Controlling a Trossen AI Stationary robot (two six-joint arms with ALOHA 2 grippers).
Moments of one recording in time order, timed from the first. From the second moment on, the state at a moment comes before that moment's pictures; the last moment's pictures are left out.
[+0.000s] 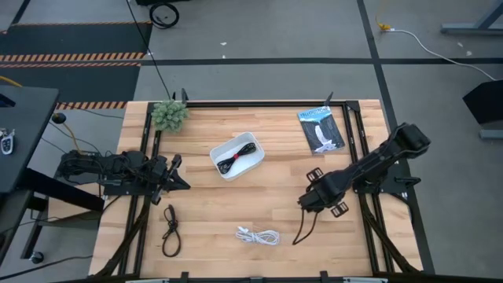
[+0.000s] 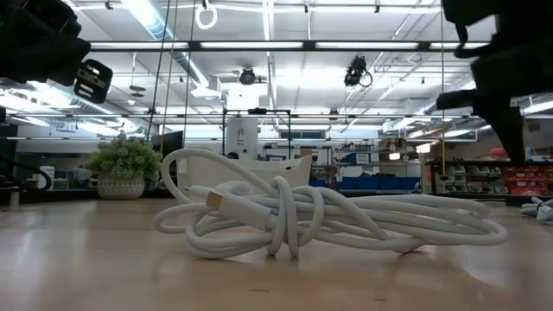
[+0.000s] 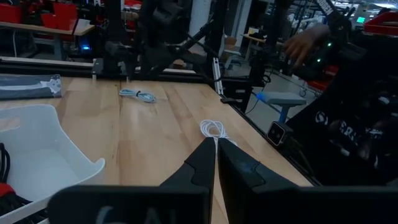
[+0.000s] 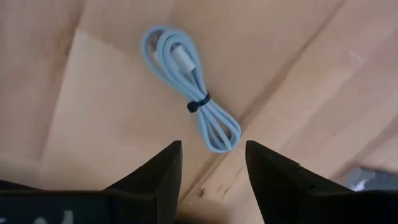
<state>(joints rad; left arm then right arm) -0.14 0.01 0.07 -0.10 0.19 -0.15 0.45 1.55 0.95 -1.14 0.09 -0.07</state>
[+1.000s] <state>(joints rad) -0.14 0.01 0.07 -0.10 0.19 -0.15 0.53 1.55 0.75 -0.89 0.22 -0.34</state>
